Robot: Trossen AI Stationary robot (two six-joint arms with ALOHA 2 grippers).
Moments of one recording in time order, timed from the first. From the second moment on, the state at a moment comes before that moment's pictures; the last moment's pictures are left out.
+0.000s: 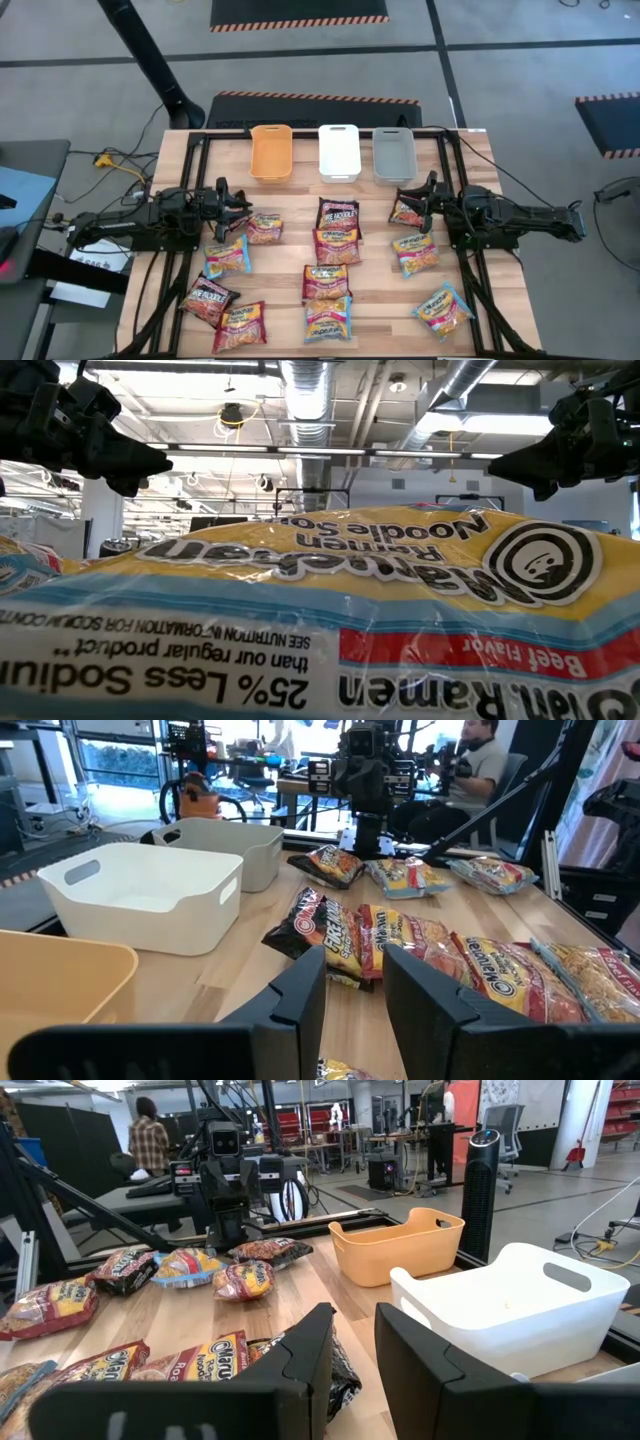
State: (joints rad) left arm 0.13 0.02 0.01 0.03 -0.01 -0.09; right arm -0.12 0.06 0.01 0.04 0.15 0.11
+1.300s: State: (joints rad) left arm 0.13 0.02 0.01 0.08 -0.12 -0.10; right arm -0.12 0.06 0.01 0.18 0.16 0.17
